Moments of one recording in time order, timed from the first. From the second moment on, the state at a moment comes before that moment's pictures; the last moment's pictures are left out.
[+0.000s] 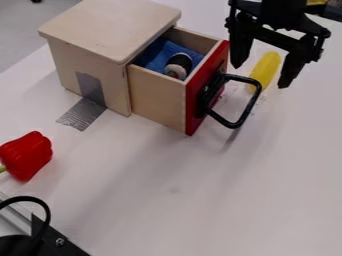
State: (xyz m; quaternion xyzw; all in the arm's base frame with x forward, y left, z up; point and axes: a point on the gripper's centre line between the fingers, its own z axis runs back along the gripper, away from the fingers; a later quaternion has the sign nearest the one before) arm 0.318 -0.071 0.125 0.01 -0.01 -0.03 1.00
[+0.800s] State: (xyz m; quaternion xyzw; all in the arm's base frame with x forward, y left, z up) arm 0.318 -0.023 0.149 0.03 -0.03 0.01 1.00
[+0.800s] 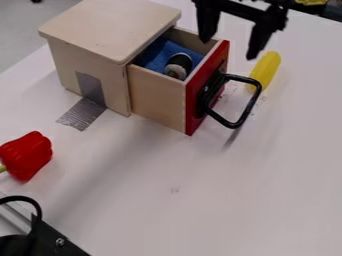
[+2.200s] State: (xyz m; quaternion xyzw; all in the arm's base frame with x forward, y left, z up) arm 0.344 0.060 0.070 0.06 0.00 0.04 1.00
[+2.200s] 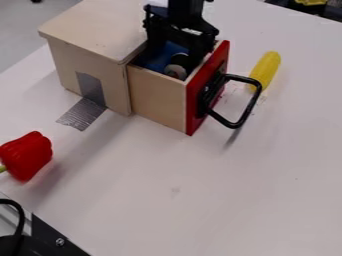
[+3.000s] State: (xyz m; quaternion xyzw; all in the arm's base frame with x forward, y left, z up) arm 0.362 0.054 0.055 0.09 -0.02 0.05 0.99
